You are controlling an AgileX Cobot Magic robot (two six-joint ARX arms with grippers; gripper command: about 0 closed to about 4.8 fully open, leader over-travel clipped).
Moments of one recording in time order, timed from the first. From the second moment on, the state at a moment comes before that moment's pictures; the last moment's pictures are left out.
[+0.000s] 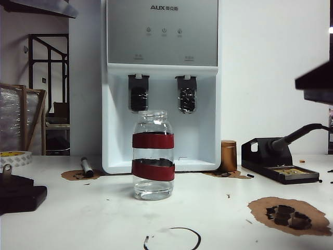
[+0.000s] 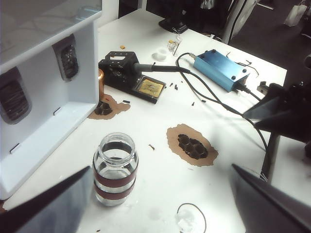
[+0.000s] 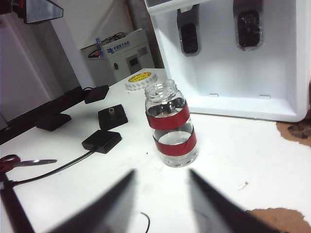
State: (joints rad) left arm -0.33 0.96 0.92 -0.53 0.70 0.20; right arm 0.48 0.00 0.00 -0.10 -0.32 0.21
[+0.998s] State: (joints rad) left arm -0.33 0.96 0.92 -0.53 0.70 0.20; right arm 0.51 0.30 0.18 0.20 -0.18 0.19
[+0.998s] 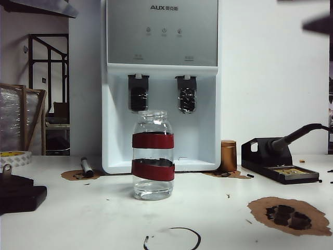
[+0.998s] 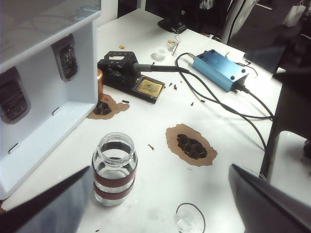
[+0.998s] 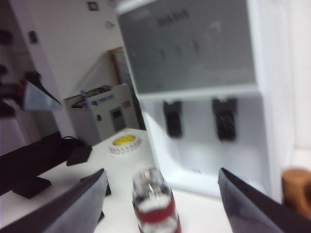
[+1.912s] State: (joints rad) left arm -0.33 0.96 0.92 -0.53 0.70 0.20; right arm 0.61 1.19 0.21 0.83 -0.25 0.08
